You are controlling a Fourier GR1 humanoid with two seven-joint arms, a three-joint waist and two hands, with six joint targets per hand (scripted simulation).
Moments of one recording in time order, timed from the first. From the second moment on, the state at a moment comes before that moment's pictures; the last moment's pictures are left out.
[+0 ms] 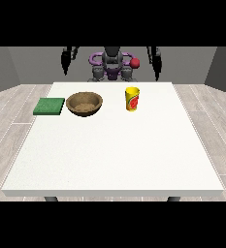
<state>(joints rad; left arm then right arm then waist) 0.02 0.13 -0.01 -1.55 -0.04 0.02 -0.01 0.00 -0.09 -0.01 -1.59 0.03 0.04 -0.01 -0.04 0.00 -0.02</state>
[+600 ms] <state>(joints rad) 0.01 0.04 -0.07 -1.74 0.06 0.13 0.29 0.05 -0.06 -0.03 -1.75 -0.10 0.02 0.28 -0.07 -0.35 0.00</state>
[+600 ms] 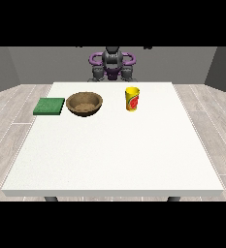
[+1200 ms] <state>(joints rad) -0.21 0.01 -0.08 -1.79 0.00 0.24 0.29 -0.05 -0.05 -0.03 -1.95 -0.10 -0.03 0.34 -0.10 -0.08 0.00</state>
